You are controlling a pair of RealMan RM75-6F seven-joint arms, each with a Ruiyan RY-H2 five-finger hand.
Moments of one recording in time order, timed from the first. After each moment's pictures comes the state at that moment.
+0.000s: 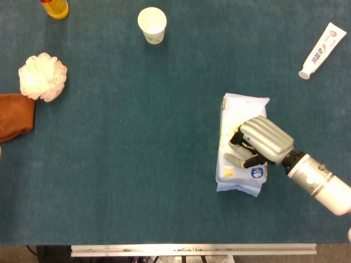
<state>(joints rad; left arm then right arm) -0.04 -1.13 -0.02 -1.60 1.53 1.53 -0.02 0.58 -1.41 0.01 -1.72 -1.54 0.96 0.19</state>
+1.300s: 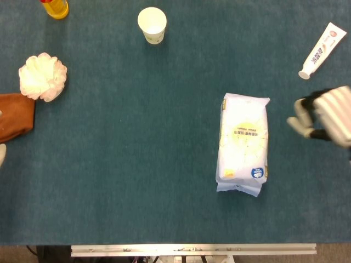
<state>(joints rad) -0.06 -1.14 -0.02 -1.59 1.54 1.51 -0.02 0.39 -1.24 0.02 -1.64 -1.59 1.34 -0.05</state>
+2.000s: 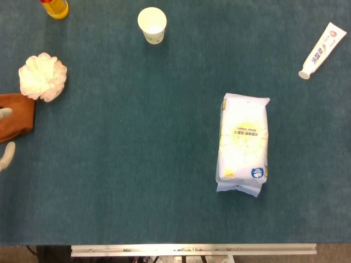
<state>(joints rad) -0.07 -1.16 -0.02 -1.61 1.56 1.52 -0.01 0.23 -1.09 -0.01 -1.64 -1.47 1.40 -0.13</state>
